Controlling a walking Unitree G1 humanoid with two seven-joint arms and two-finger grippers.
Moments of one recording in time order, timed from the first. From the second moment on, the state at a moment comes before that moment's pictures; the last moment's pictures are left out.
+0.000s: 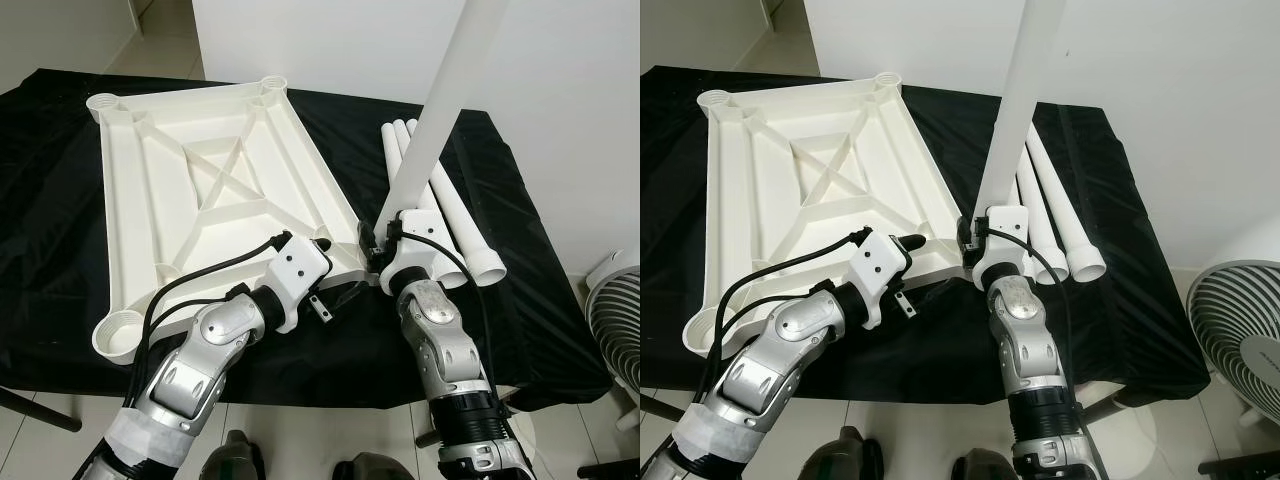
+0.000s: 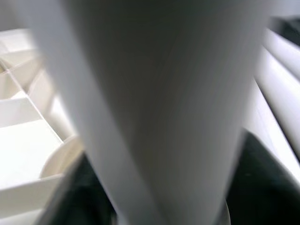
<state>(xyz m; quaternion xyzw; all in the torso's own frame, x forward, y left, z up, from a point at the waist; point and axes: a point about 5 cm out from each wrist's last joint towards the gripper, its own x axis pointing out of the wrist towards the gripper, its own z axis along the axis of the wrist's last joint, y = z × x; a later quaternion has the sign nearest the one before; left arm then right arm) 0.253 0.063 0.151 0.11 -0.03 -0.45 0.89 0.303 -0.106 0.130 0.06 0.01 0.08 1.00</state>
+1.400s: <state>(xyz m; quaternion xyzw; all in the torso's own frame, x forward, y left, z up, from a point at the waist) 0.254 0.066 0.148 0.10 -0.03 -0.45 0.88 0.324 -0.135 0.128 -0.05 -0.01 0.34 0.94</state>
